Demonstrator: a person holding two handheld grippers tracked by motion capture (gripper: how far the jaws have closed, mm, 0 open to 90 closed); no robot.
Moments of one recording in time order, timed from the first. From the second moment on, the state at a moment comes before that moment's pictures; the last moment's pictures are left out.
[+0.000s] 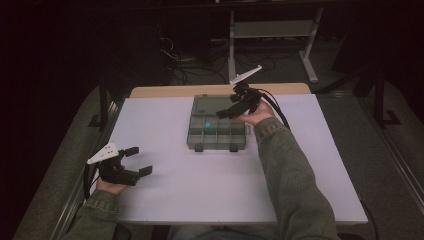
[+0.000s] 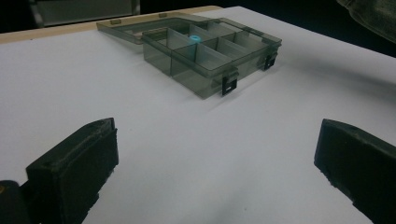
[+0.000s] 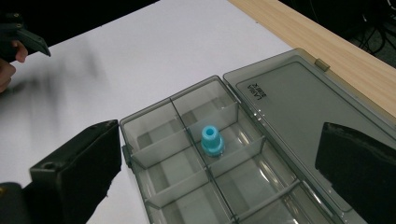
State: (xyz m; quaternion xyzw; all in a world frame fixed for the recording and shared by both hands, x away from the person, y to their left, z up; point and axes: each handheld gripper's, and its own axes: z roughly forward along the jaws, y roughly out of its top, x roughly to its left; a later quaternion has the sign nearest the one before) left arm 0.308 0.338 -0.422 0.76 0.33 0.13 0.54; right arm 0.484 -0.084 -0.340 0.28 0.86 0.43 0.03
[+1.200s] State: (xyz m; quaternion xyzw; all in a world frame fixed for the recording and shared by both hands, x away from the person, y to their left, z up) left arm 0.308 0.337 -0.422 0.76 0.33 0.13 0.54; right arm 0.444 -0.134 -0.357 0.30 0.83 0.46 0.05
